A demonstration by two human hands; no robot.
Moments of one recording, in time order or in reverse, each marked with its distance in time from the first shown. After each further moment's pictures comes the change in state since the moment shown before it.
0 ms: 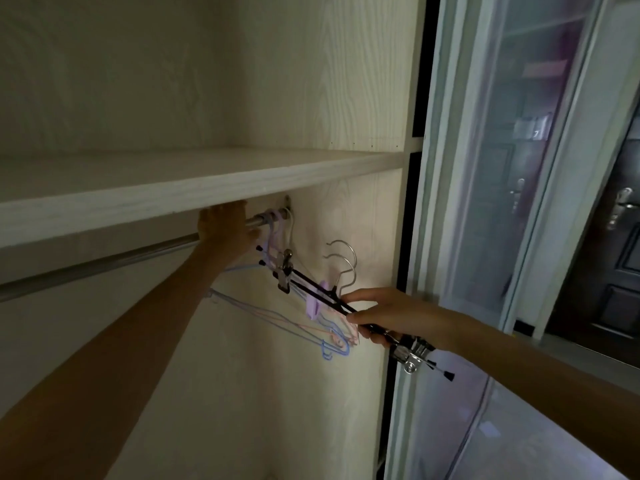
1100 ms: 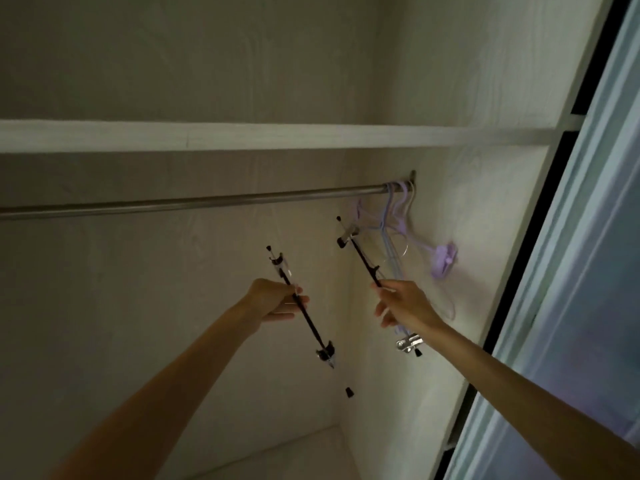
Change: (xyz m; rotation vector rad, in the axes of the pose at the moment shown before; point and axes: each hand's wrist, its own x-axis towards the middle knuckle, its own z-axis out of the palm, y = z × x) left_hand -0.230 -0.081 -0.006 -1.279 -0.363 -0.905; right_hand 0.048 0.021 0.125 -0.030 0.124 -0.152
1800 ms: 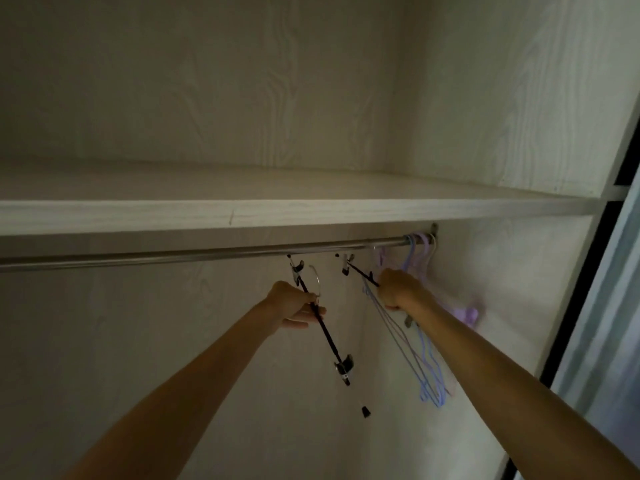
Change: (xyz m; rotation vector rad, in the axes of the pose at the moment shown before) left_hand 0.035 0.075 -0.016 0.125 -0.031 0.084; right_hand 0.110 -0.099 0.010 -1.035 -0.030 0.028
